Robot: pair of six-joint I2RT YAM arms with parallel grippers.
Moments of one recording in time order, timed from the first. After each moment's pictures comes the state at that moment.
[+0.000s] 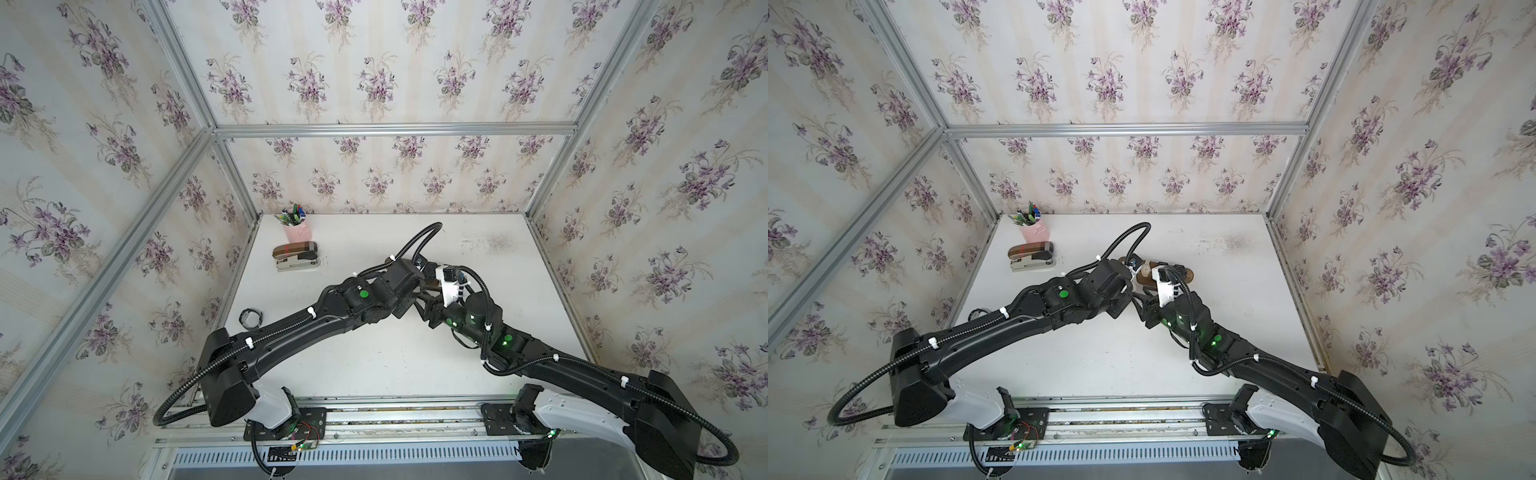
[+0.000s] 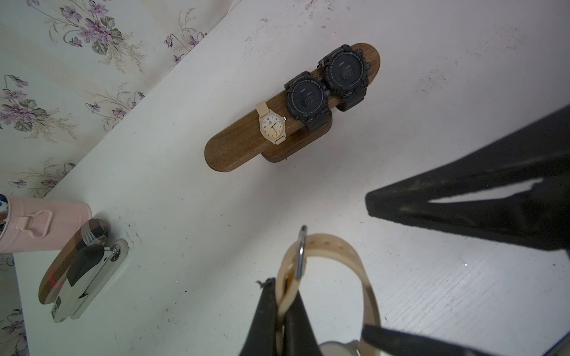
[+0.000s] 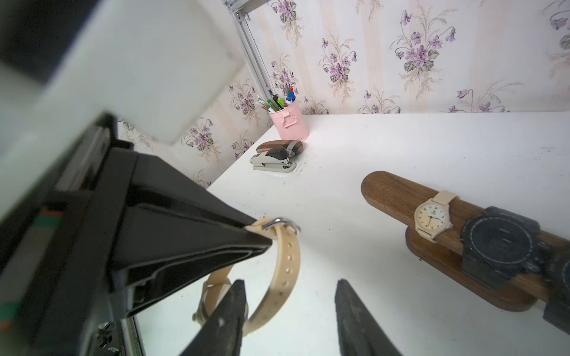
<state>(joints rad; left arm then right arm) -0.97 1.49 1.35 -0.74 -0.41 -0.04 0.85 1.06 0.53 0.34 0.03 0.41</state>
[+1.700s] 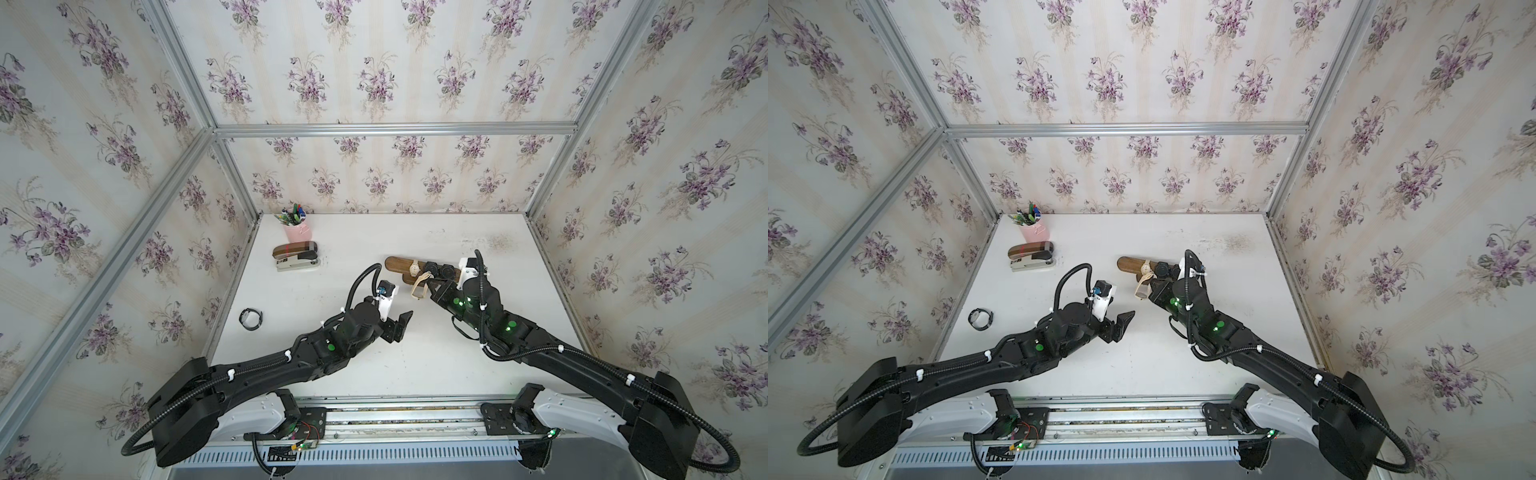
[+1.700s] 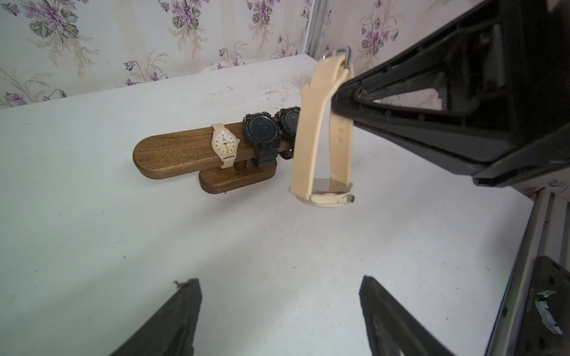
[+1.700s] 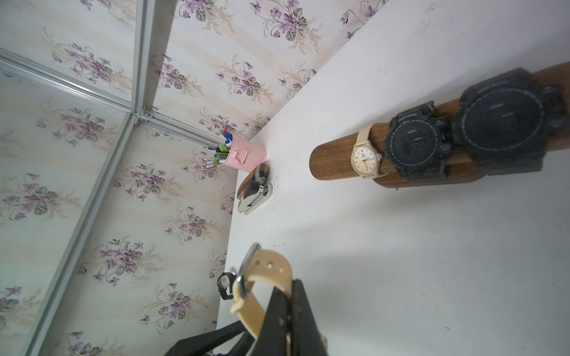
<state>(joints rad) -0.96 1.19 0.55 0.29 -0.23 -0.26 0.77 1.08 0.66 0.06 0.14 1.12</state>
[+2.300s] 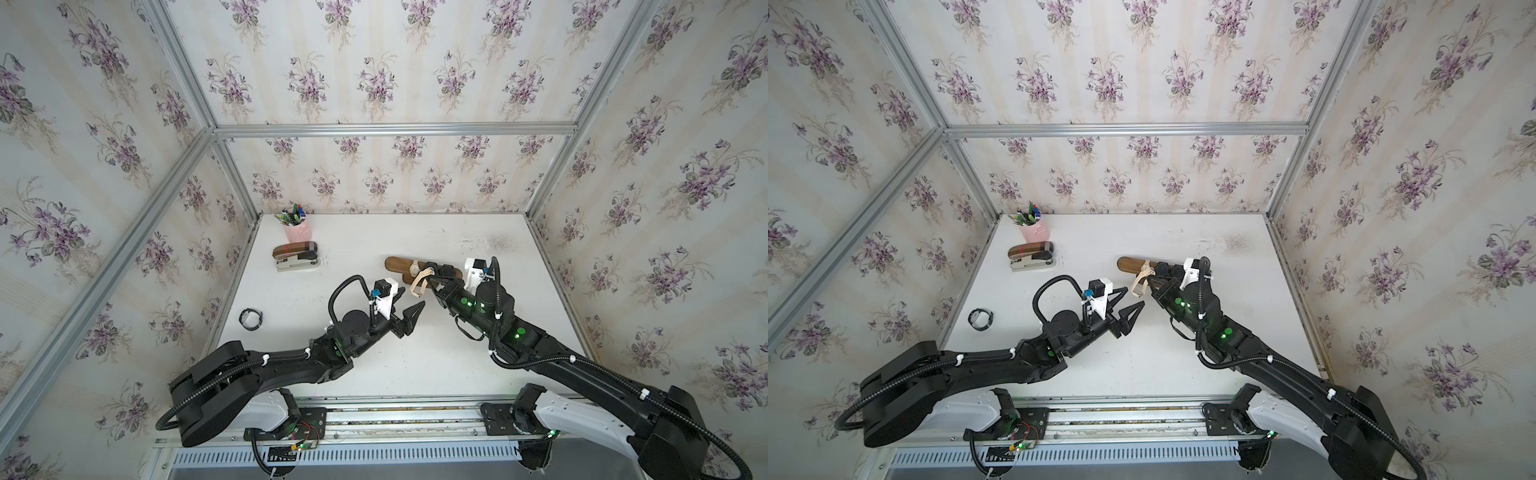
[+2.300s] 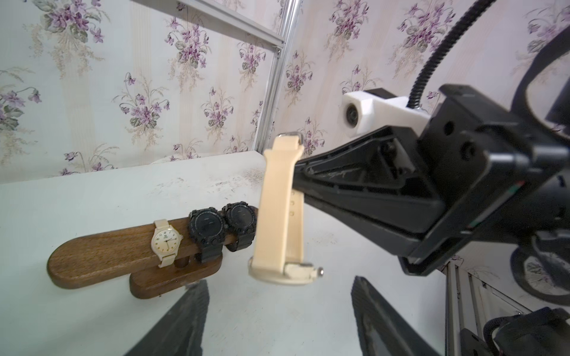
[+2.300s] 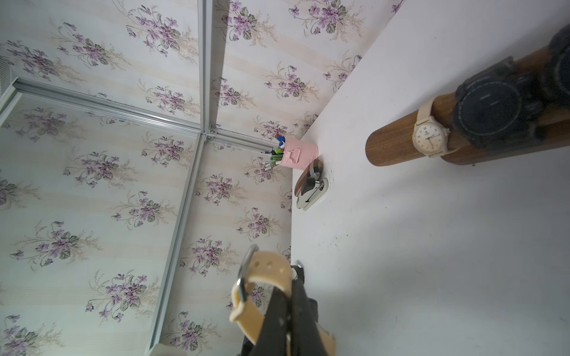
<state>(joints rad) -0.96 1.34 0.46 0.92 -0.10 -0.26 0.78 0.99 0.61 0.19 0.06 1.29</state>
